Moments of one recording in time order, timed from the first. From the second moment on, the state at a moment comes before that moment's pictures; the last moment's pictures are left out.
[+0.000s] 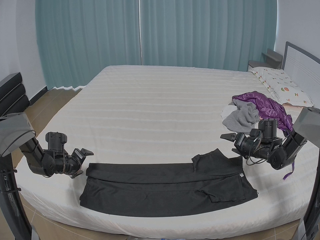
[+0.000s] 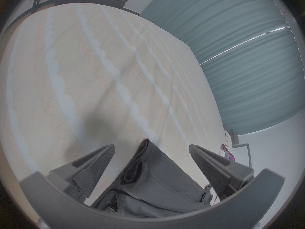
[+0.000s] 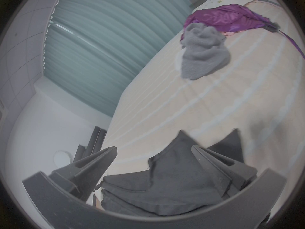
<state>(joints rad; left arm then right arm) 0.07 2.20 -0.76 -0.68 -0.25 -0.91 0.12 2.19 -0.81 -0.90 0.35 0.75</state>
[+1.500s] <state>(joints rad) 0.07 2.18 -0.69 -0.76 -0.26 -0.91 0.09 2.35 -0.82 -0.89 0.35 0.66</state>
